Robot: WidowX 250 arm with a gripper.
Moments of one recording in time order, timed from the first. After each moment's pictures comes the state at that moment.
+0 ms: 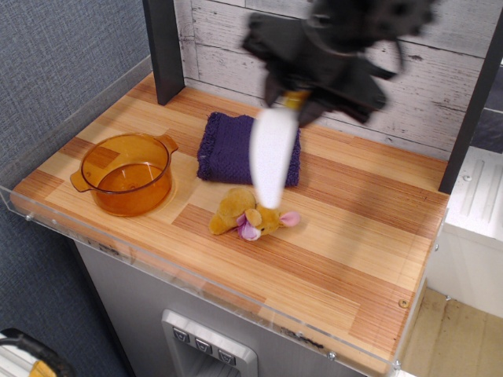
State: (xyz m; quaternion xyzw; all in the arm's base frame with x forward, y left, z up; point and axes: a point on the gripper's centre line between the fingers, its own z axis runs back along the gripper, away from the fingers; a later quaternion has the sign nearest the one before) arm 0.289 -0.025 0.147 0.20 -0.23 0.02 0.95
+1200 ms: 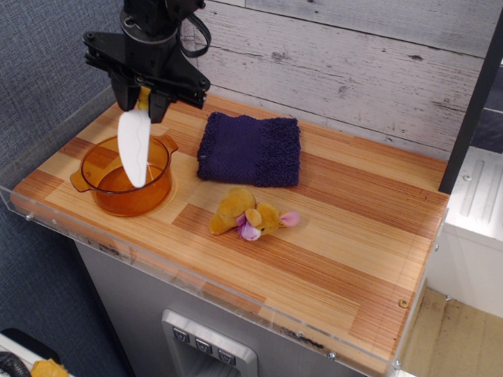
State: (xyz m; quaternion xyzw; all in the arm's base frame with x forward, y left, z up) arm 0.289 0.114 0.101 0.19 -0.16 0.10 0.96
